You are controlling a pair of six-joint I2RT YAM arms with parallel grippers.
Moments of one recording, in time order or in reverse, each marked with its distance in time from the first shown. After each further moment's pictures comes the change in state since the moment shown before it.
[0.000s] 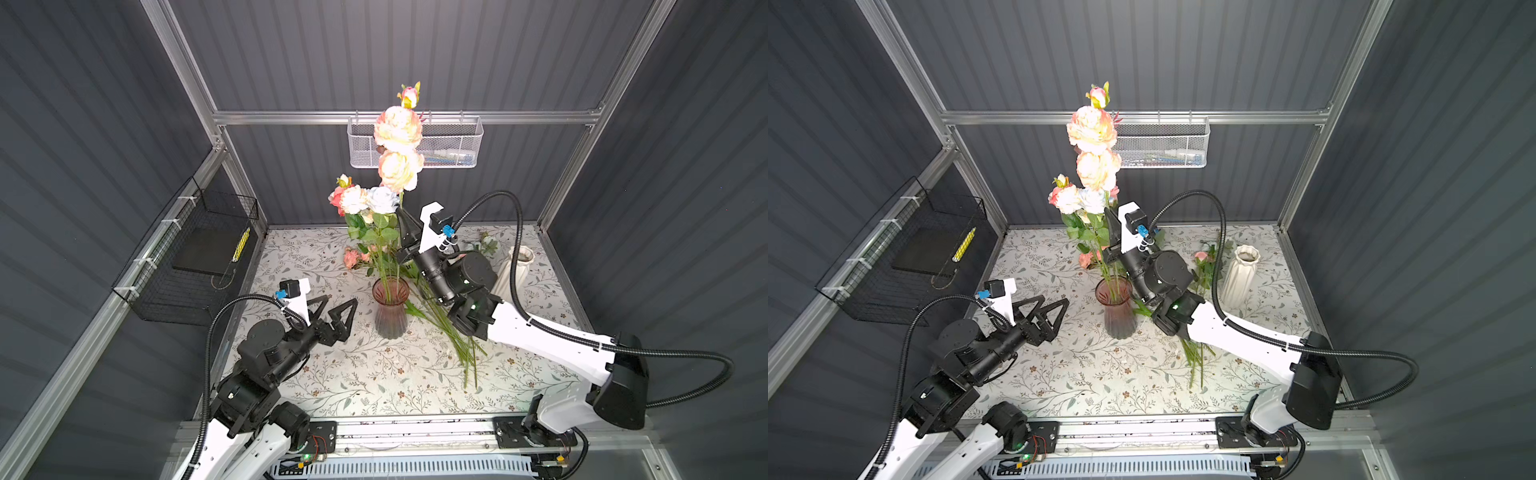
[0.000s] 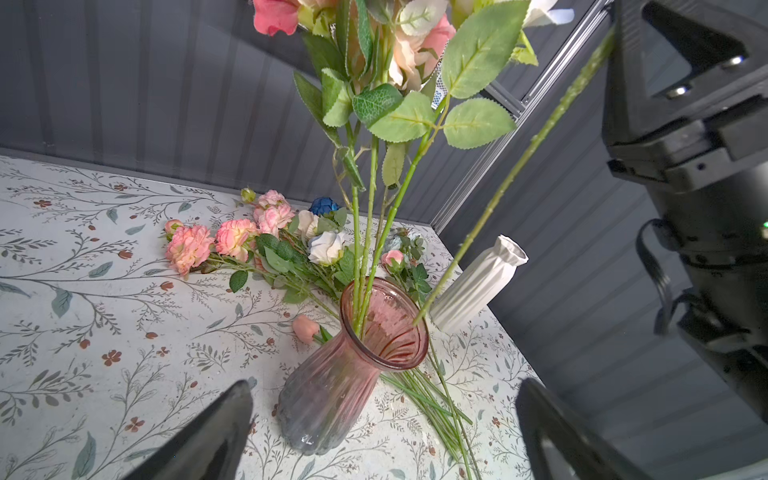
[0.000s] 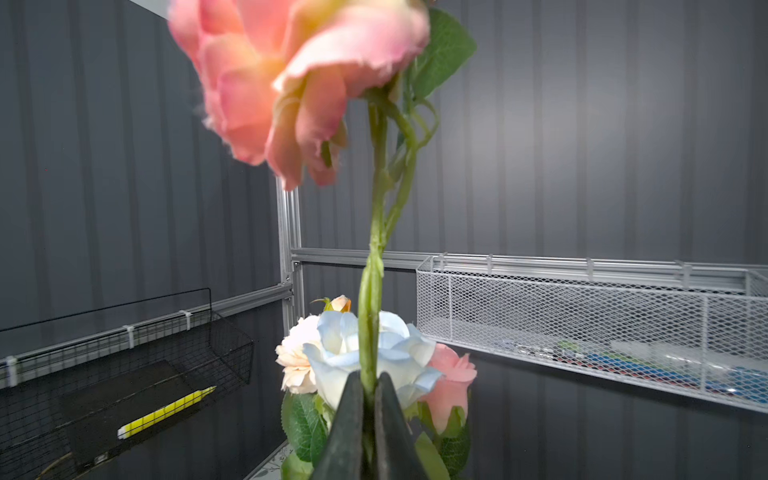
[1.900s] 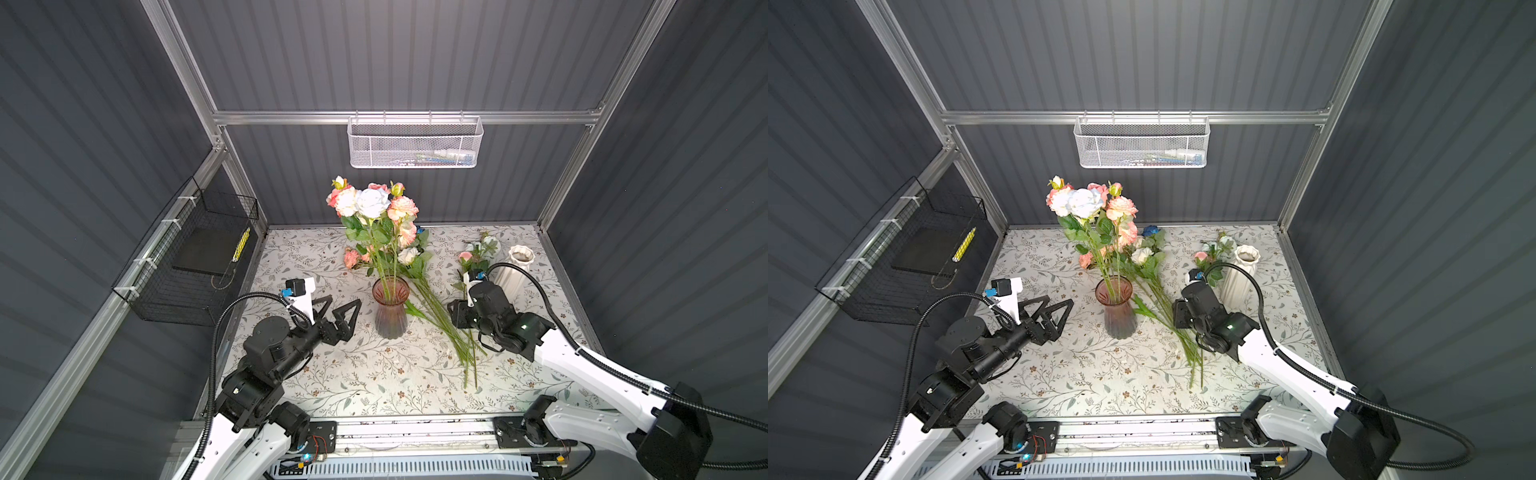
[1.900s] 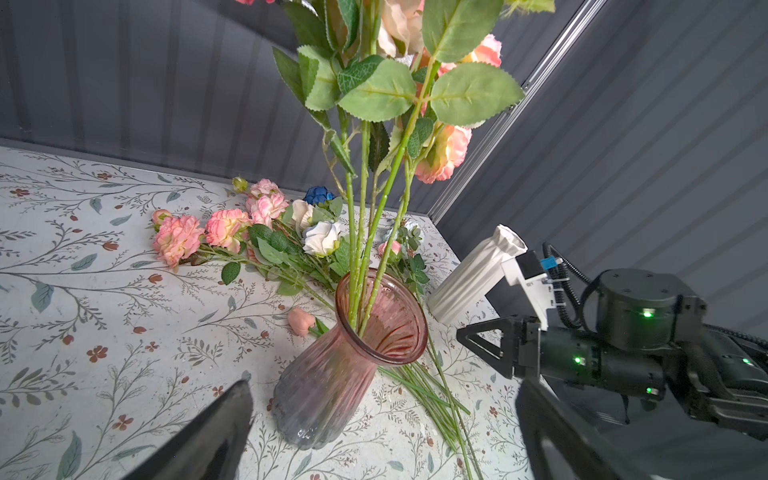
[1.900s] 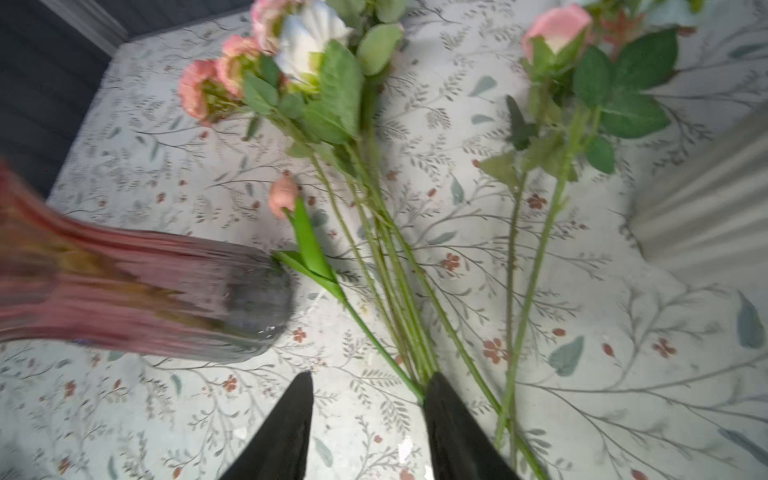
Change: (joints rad) left arm 0.000 0.024 -0.016 0.020 0.027 -0.001; right arm -0.325 -0.372 -0.477 -1.177 -0.195 0.737
